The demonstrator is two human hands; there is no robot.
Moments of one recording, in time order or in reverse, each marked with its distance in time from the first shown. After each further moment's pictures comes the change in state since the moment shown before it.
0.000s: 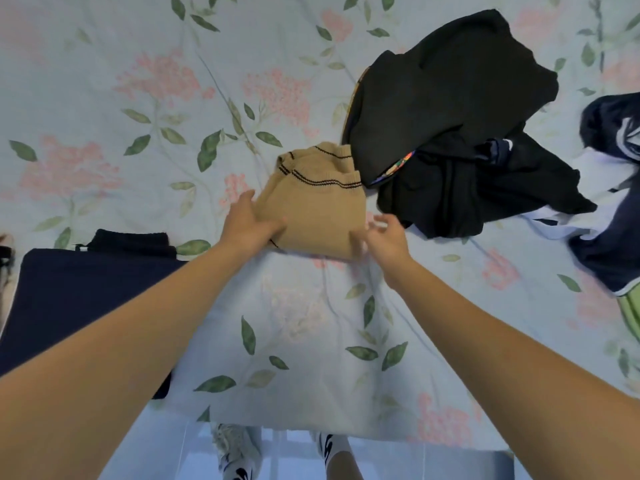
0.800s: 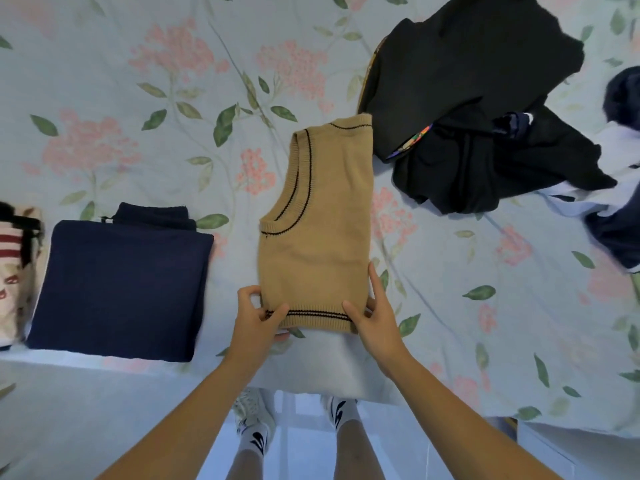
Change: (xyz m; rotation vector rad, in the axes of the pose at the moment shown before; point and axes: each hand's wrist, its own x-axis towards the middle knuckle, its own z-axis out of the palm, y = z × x) left_hand -0.147 -0.134 0.035 -0.460 -0.057 -0.229; right_hand -0.126 0.138 0.020 0.089 -0.292 -0.141
